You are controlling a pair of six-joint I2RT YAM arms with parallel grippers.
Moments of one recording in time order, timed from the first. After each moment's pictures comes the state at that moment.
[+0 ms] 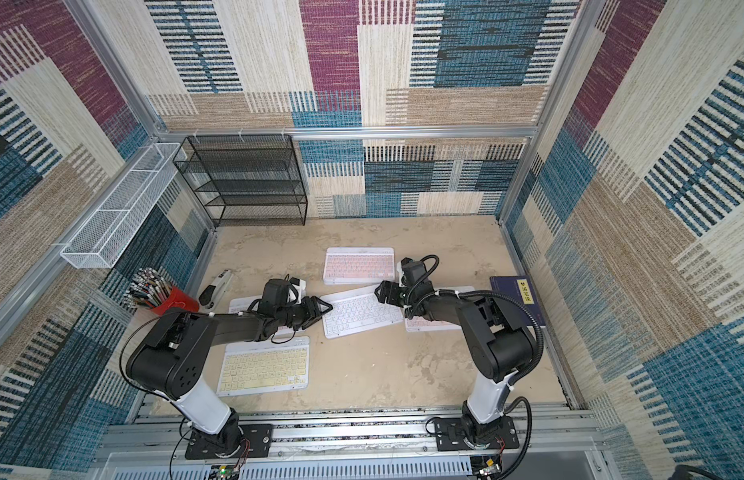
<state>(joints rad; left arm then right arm) -0.35 1.70 0.65 0.31 0.56 -0.86 0.39 1.76 0.85 0.12 -0.30 0.58</state>
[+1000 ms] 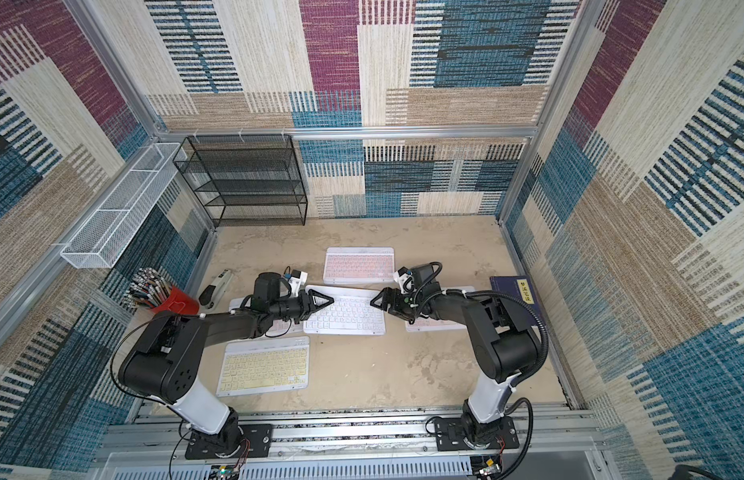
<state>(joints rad) -0.27 1.66 0.67 0.38 0.84 -0.87 0.31 1.74 0.83 0.01 -0.70 0.59</state>
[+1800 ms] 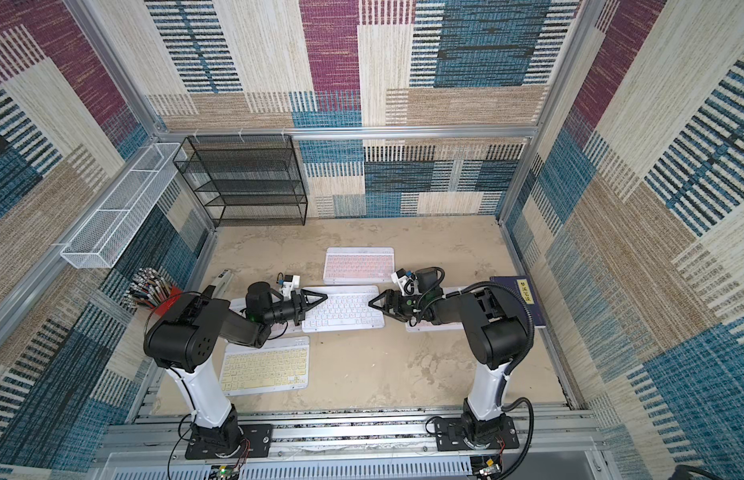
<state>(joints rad) -0.21 1.88 0.56 1.04 0.99 -1.26 0.29 1.84 0.76 0.30 -0.94 0.65</state>
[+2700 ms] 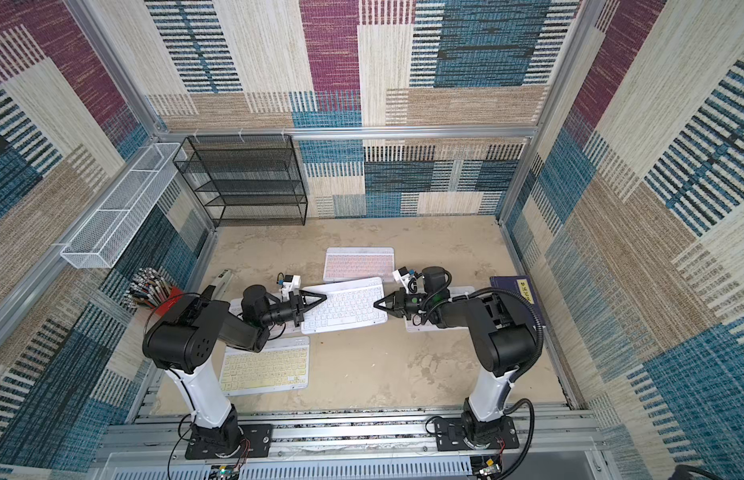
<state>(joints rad) -0.20 1.87 0.51 1.15 1.04 -1.34 0.25 1.77 0.70 0.47 -1.11 0.83</state>
